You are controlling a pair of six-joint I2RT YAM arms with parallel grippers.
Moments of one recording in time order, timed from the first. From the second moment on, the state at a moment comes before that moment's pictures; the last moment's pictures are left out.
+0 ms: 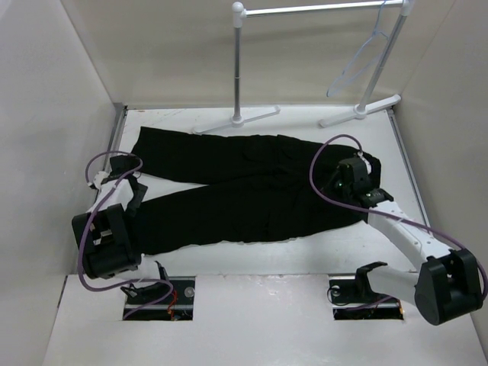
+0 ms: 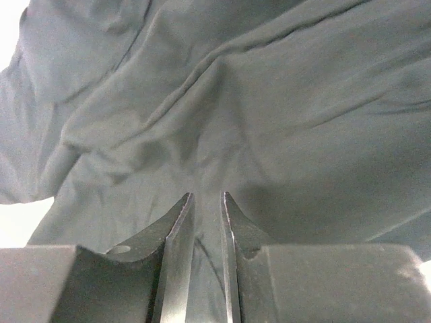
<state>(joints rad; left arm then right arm) 0.29 1.47 0.82 -0.51 -0.31 -0.91 0.28 1.14 0.69 -0.30 0.07 0.90</state>
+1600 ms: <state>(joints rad) 0.56 1.02 0.68 -0.62 -0.27 -0.95 0.32 0.88 0.60 -0.43 0.02 0.85</state>
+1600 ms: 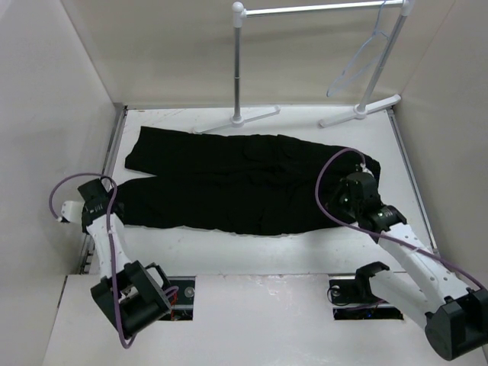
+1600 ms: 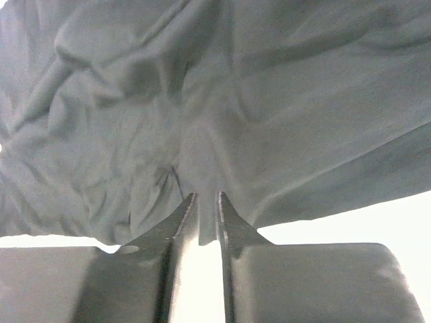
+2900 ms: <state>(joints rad) 0.59 1.43 0.69 -0.34 -0.23 -1.02 -0.23 0.99 0.43 -0.47 0.05 1.00</state>
